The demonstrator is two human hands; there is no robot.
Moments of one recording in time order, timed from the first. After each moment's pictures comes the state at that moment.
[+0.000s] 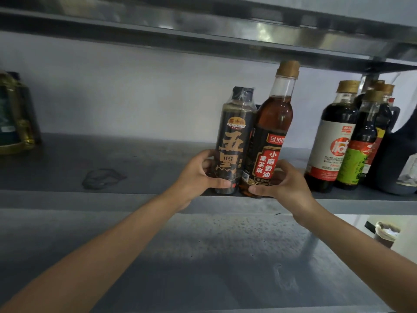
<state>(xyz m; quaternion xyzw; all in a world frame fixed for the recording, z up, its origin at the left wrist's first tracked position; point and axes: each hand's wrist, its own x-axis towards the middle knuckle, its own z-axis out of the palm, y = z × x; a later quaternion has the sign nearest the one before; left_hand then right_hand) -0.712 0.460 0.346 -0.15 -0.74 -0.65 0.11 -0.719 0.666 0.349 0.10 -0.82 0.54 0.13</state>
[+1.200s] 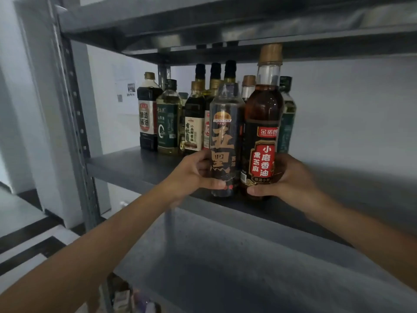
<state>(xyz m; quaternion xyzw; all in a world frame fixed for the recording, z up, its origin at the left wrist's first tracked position) -0.568 -0.114 0.361 0.01 -0.79 -0.58 0.22 -0.675 0.080 0.373 0.39 -0.78 0.50 -0.02</state>
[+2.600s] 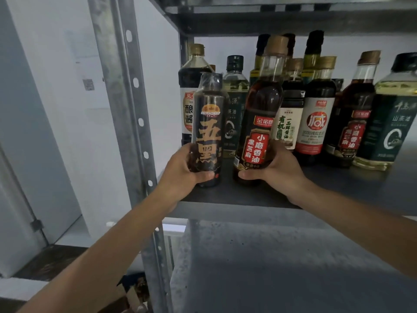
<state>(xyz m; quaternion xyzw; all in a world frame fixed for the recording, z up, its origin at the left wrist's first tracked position) -0.544 -0.438 0.343 0.01 -0.79 -0.58 0.21 -0.609 -0.241 0.356 0.20 -0.82 0.53 0.08</state>
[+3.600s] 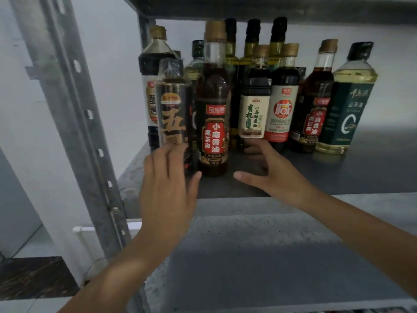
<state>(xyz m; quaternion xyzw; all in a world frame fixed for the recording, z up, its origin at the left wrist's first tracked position) -0.522 -0.387 0.311 -0.02 -0.86 -0.15 0.50 -0.594 -0.187 0.341 0.26 -0.87 0.41 0.09</state>
